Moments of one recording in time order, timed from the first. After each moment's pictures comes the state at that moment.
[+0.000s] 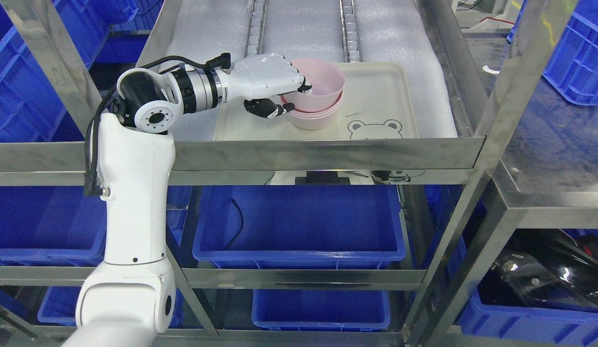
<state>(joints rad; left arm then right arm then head) -0.84 0.07 0.01 -1.38 -0.87 -0.79 -1.06 0.00 0.00 0.05 0.00 0.05 -0.08 -0.03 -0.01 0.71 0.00</state>
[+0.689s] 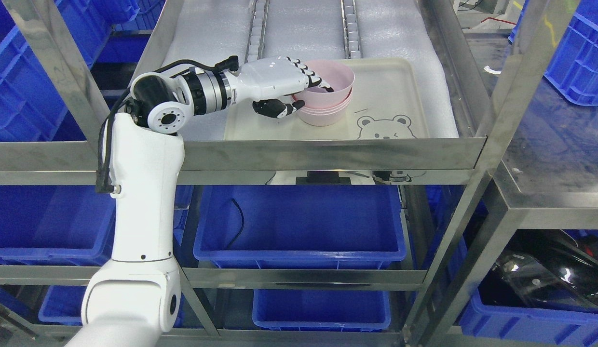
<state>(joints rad) -0.85 0.05 0.01 -1.32 -0.87 -0.79 -0.98 0.00 0.00 0.05 0.00 0.05 -0.08 -0.03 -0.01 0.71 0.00</state>
